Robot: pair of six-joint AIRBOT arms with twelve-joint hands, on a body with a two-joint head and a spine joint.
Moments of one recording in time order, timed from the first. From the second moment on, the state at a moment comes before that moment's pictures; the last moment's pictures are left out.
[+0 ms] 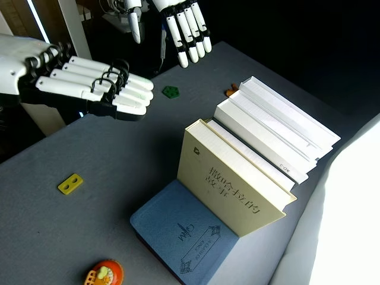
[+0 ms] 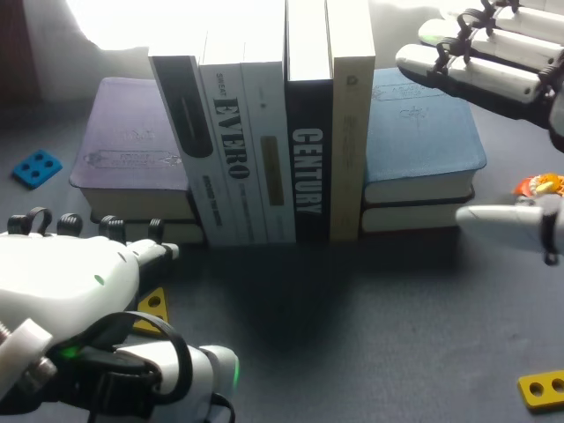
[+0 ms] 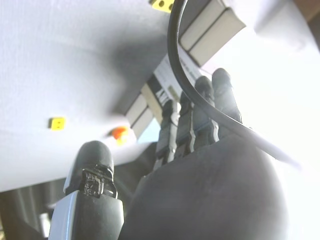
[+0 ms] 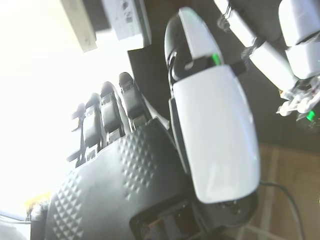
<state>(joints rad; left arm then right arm) -0.24 -0.80 0.15 -2.42 -1.62 2.92 -0.28 -0.54 0.57 0.18 0.34 -1.46</state>
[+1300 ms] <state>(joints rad) -0.24 -0.80 0.15 -2.42 -1.63 2.92 -0.49 -0.89 0.56 0.62 1.15 -1.84</state>
